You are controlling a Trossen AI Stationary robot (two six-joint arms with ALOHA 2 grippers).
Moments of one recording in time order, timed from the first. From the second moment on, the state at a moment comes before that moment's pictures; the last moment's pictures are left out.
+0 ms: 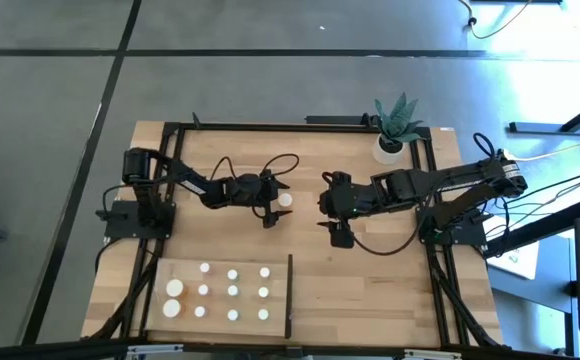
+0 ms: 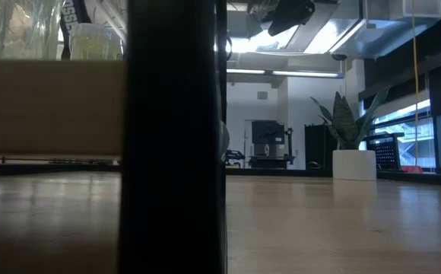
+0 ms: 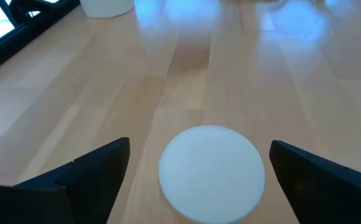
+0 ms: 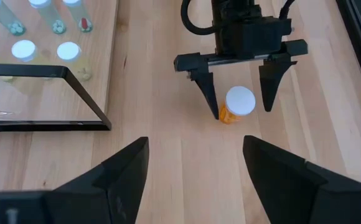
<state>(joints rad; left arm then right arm) 0.17 1.81 0.59 0.80 -0.02 0.05 0.19 1.48 1.38 -0.77 0.19 0.13</state>
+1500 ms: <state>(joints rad) 0.14 1.52 0.59 0.43 -0.02 -0.06 0.19 1.48 1.38 -0.77 0.19 0.13</state>
